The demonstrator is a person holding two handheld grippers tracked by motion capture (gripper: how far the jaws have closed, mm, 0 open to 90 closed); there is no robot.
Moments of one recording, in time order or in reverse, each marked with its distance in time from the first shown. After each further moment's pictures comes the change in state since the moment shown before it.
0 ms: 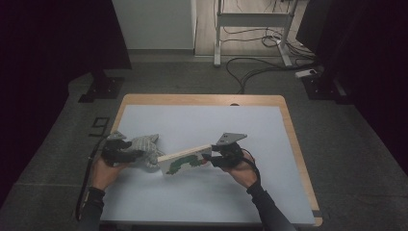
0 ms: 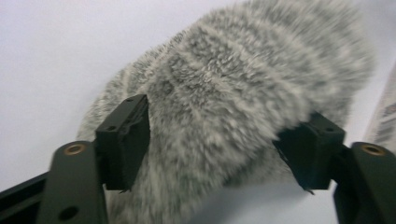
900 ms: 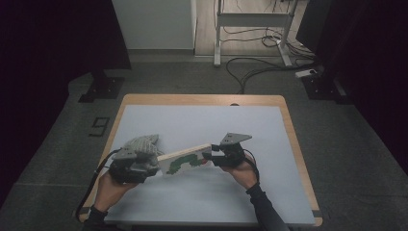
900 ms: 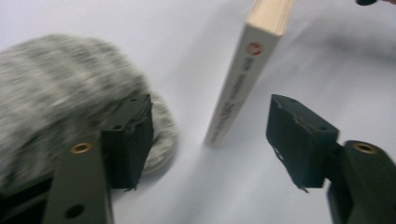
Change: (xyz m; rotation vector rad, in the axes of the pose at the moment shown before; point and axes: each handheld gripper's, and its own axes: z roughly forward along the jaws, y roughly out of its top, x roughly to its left) left arm -0.086 -0.003 -0.017 -0.027 -0.211 0.170; right arm -0.008 -0.011 0.002 -0.089 0.045 0.070
